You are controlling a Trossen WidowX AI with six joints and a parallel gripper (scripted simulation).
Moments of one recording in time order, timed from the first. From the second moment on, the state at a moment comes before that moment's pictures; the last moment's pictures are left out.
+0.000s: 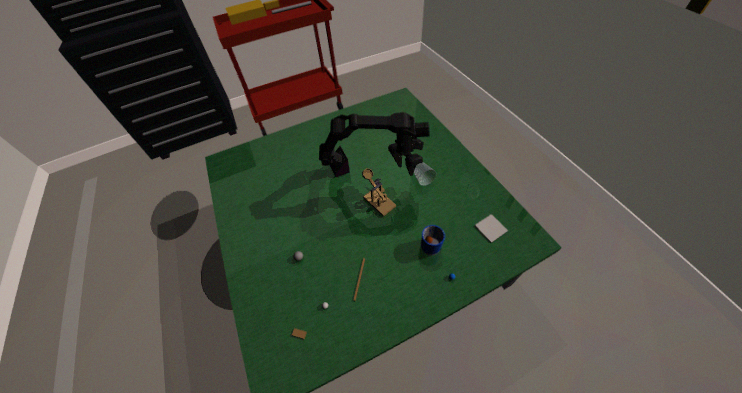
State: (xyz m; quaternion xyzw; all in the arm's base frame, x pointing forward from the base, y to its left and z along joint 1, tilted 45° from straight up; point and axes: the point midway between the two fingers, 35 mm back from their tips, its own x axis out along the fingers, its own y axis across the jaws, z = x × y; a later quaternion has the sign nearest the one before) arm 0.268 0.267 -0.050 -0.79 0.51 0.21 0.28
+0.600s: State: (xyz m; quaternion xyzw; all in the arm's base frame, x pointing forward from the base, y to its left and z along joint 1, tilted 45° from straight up) arm 0.368 0.293 0.002 -0.65 0.51 0.13 0.55
